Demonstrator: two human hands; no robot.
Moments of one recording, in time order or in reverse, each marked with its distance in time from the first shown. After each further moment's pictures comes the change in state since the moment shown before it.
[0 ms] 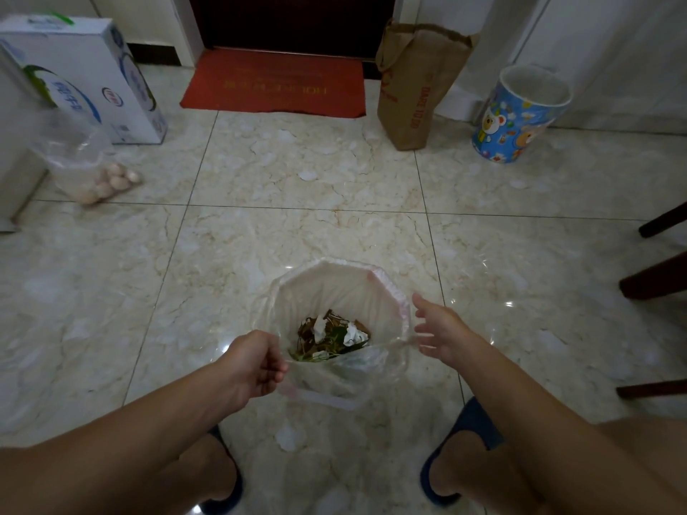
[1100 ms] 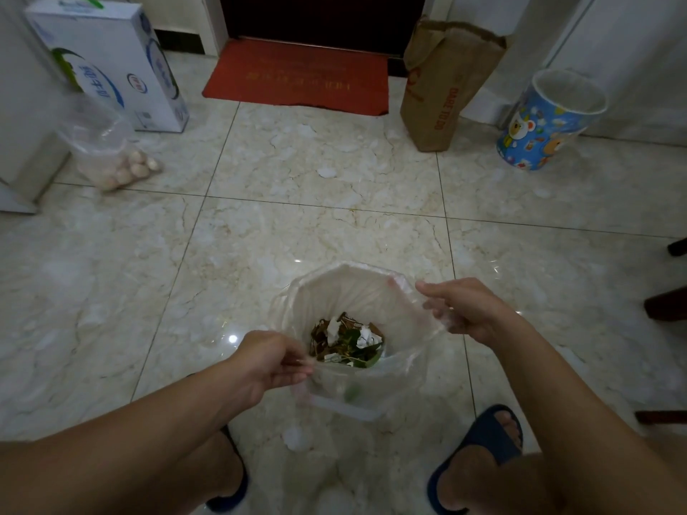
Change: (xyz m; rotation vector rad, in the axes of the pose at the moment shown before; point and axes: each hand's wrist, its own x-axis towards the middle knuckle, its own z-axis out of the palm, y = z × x) left_hand 0.008 0.007 -0.010 -0.046 -0.024 0.034; right_hand -0.020 -0.057 -0.002 -0.205 -0.071 -0.233
